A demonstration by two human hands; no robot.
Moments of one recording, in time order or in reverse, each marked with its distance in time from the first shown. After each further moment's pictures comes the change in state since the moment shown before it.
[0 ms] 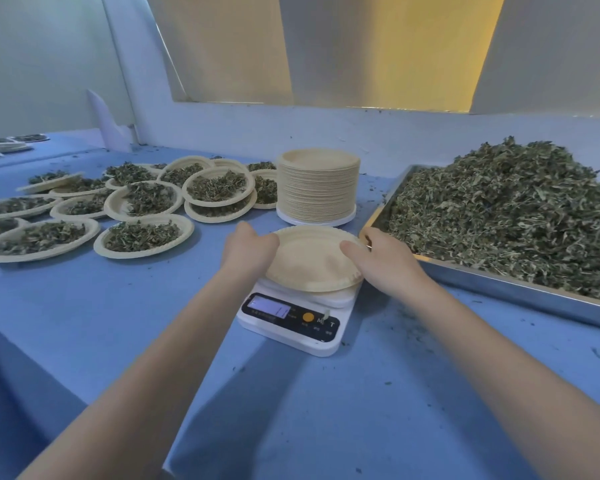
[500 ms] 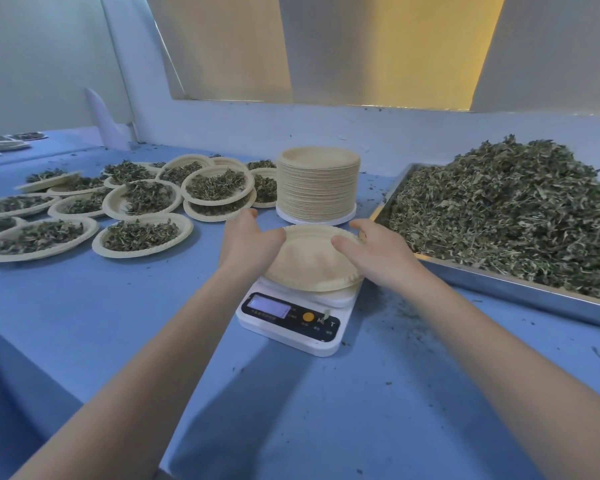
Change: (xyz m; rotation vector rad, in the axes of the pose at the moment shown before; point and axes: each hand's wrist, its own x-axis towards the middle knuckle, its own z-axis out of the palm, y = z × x) left_hand -0.007 0.006 -0.004 0.052 0.047 0.154; right_hand 0.004 -0.009 -0.004 0.073 -0.027 -0.089
